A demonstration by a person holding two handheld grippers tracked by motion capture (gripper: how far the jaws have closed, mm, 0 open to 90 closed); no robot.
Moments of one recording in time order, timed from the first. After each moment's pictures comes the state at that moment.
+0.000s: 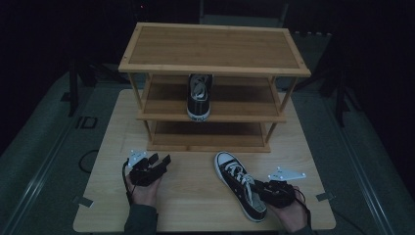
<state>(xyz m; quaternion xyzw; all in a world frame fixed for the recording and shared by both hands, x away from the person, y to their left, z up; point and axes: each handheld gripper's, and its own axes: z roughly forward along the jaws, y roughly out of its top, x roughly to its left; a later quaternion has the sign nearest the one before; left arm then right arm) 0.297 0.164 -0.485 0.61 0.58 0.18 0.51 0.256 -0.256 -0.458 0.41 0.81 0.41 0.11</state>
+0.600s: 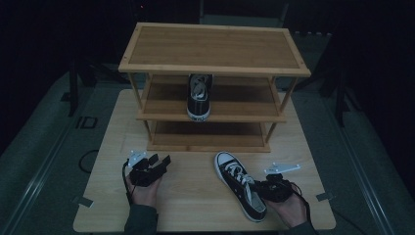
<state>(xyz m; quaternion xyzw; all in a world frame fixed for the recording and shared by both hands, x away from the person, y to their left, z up) 0.296 0.165 -0.486 0.61 0.58 0.18 0.50 0.272 -0.251 -0.455 0.41 0.83 0.37 0.06</state>
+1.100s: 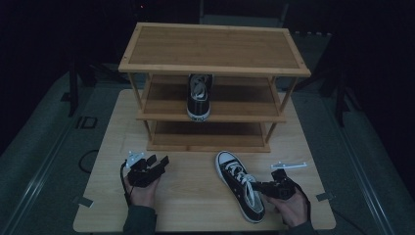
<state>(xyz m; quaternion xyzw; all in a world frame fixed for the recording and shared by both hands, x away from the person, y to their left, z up) 0.294 0.170 -0.487 0.61 0.59 0.18 0.49 0.278 -0.266 -0.461 0.50 0.76 0.41 -0.03</state>
